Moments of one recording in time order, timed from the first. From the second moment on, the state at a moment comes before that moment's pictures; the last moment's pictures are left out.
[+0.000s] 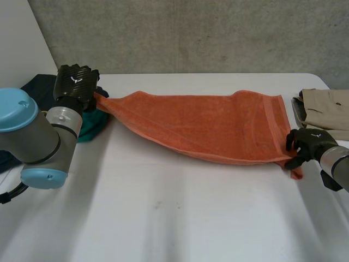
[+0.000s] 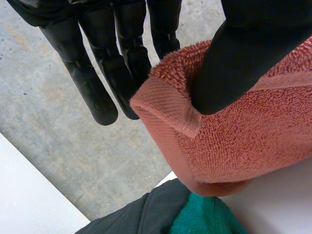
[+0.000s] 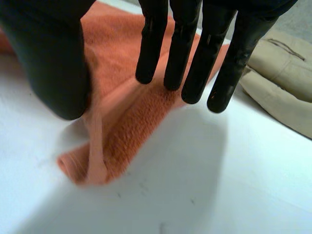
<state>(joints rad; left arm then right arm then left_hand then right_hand) 4.41 -2.02 -1.52 3.68 -1.58 3.56 1.56 -1.00 1.56 -0.10 1.31 2.87 1.14 1.20 1.20 1.20 0.96 0.69 0.80 0.80 0.80 0.59</state>
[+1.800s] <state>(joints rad) 4.42 -2.11 -1.18 3.67 -1.63 3.63 1.71 -1.11 1.24 -0.47 1.46 2.34 1.14 1.20 1.20 1.20 0.96 1.00 1.18 1.19 1.19 1.00</state>
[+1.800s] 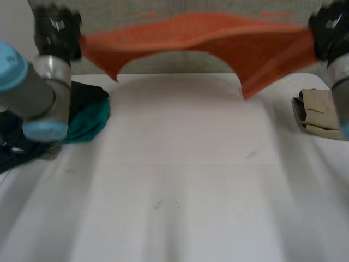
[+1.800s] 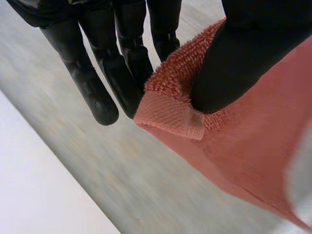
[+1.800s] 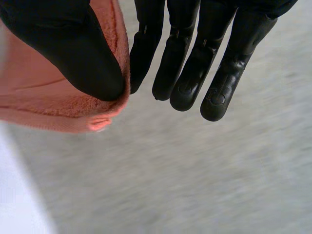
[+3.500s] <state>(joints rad) 4.40 -2.01 -1.32 3.70 -1.60 3.65 1.72 -1.19 1.32 -0.45 1.45 2.33 1.14 1.20 1.20 1.20 0.96 1.00 1.18 1.19 1.19 1.00</state>
